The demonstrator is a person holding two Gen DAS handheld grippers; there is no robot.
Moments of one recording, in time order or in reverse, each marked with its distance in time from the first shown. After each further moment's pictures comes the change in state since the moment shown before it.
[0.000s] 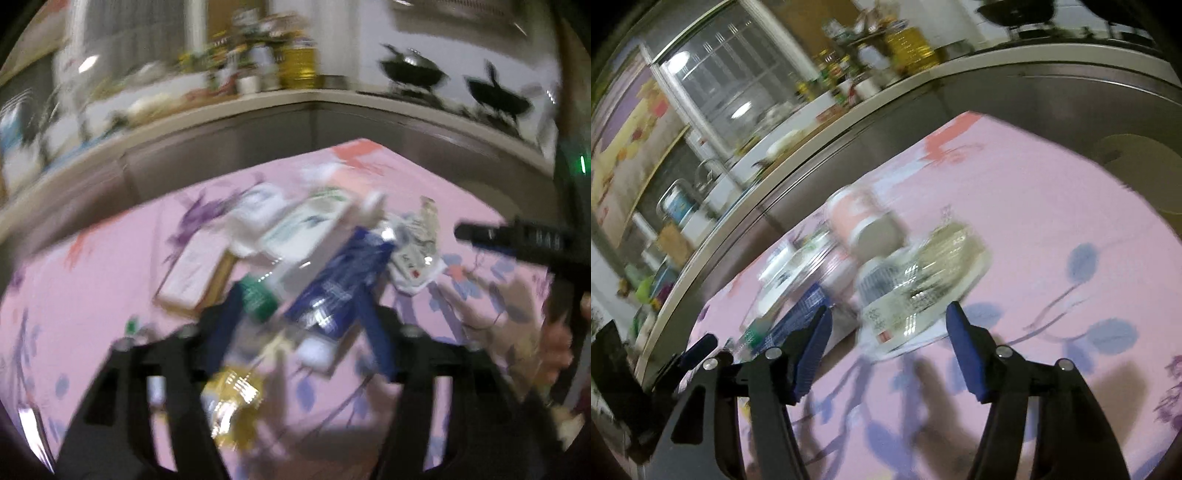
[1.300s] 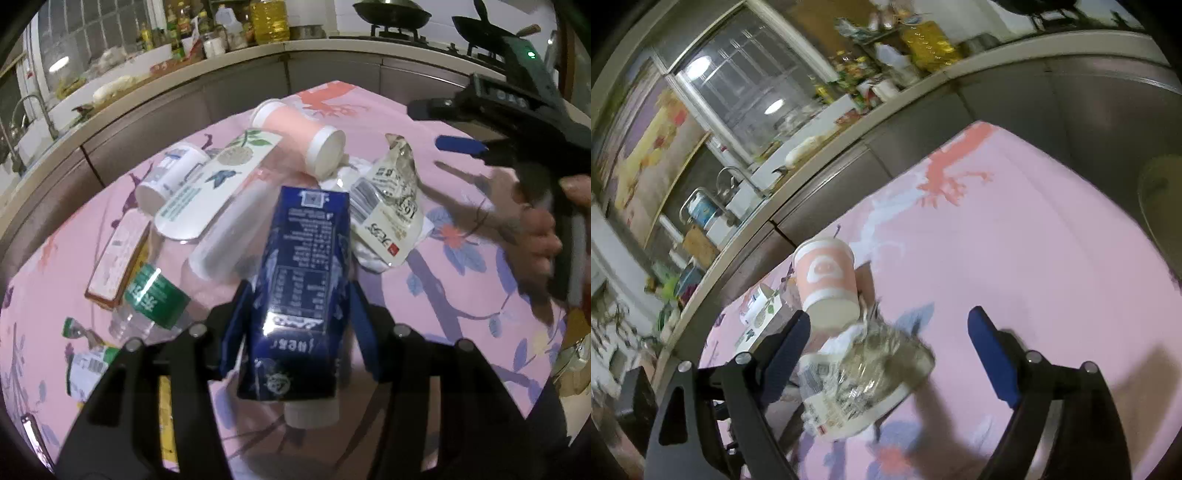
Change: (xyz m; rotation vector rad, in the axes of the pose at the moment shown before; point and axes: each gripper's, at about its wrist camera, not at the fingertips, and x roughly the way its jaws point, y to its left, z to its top) left arm 0.056 -0.056 -0.004 0.045 0.195 0.004; right arm 0.057 -0.065 0.074 -0.079 0.065 0.202
